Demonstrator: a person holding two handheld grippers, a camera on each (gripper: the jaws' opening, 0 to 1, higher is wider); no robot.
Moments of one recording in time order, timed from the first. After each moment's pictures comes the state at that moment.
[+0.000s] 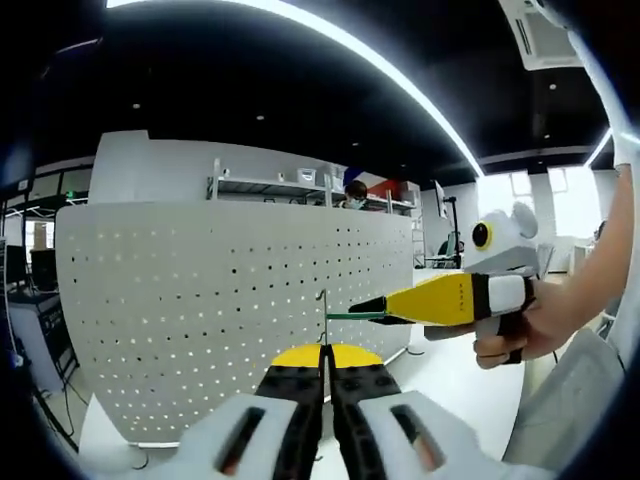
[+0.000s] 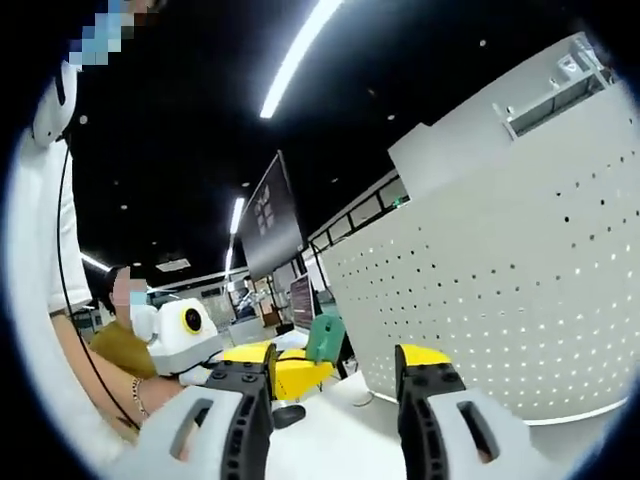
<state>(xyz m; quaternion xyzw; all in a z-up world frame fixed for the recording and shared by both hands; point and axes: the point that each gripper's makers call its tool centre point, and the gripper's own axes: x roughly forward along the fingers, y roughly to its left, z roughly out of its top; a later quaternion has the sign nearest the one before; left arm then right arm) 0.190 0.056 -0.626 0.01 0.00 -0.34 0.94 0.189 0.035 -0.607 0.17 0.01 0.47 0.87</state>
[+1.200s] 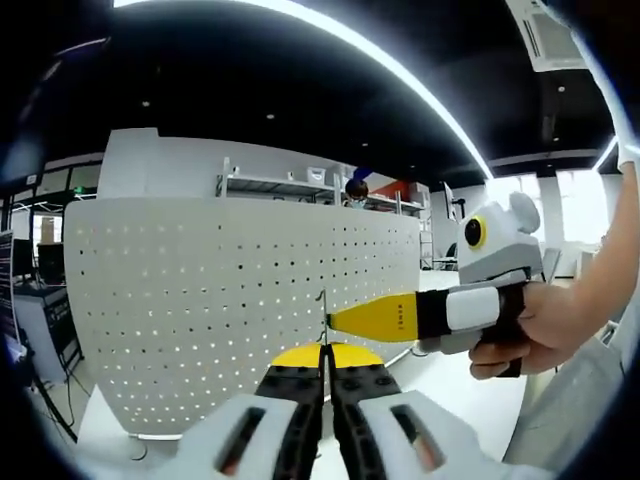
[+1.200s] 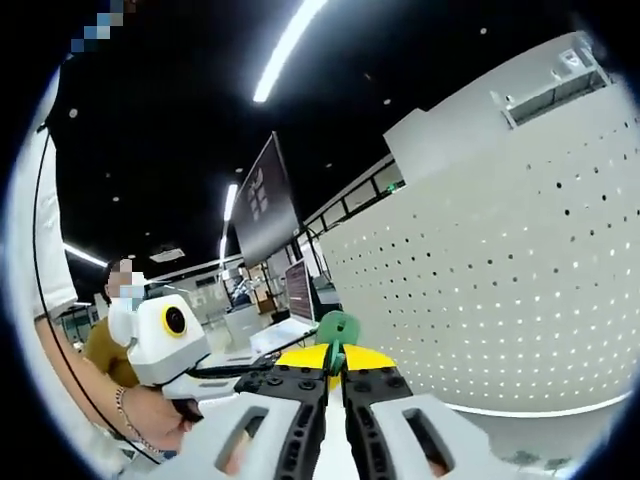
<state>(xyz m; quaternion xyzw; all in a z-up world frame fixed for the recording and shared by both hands) 0.188 0.059 -0.628 0.00 0.00 -0.32 0.95 0.192 0.056 -0.611 0.17 0.04 0.46 0.87</state>
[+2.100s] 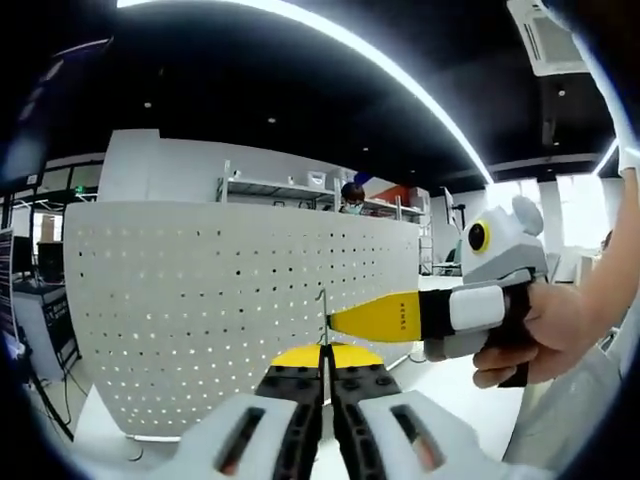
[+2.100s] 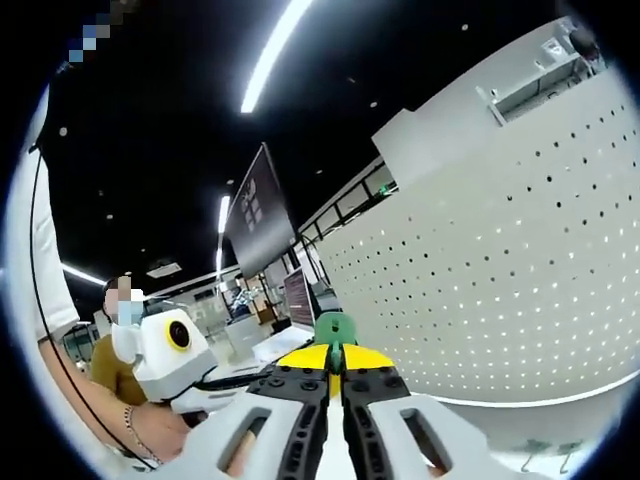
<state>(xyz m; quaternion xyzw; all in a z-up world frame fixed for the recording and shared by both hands) 0.187 0.056 -0.622 -0.01 -0.01 -0.32 0.95 0.189 0.054 -0.605 0.19 0.05 0.45 0.87</state>
